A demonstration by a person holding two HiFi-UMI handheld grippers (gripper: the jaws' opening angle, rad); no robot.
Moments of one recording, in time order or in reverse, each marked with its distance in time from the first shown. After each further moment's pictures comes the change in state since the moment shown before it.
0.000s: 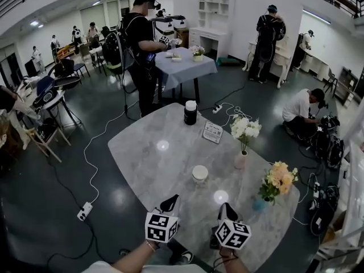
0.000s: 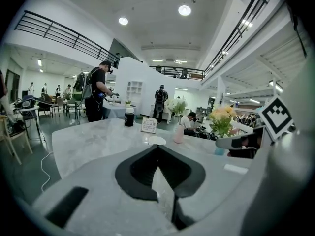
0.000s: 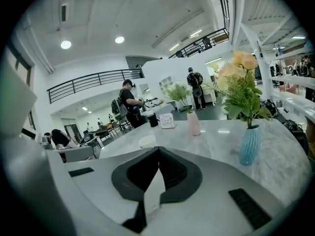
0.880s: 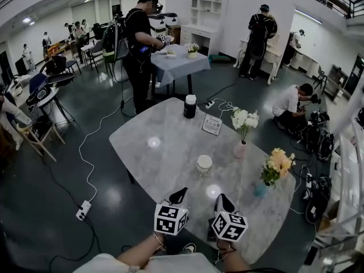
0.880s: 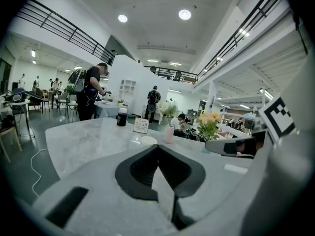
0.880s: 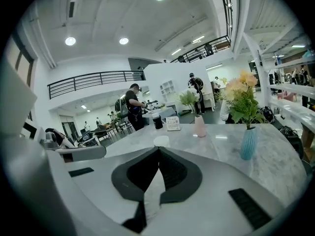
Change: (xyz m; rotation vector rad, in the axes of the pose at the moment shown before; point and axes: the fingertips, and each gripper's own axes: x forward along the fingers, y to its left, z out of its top) left arm -0.039 -0.009 0.005 -0.021 -0.004 -0.115; right arm -0.036 0.070 -0.006 -0.044 -0.041 -0.032
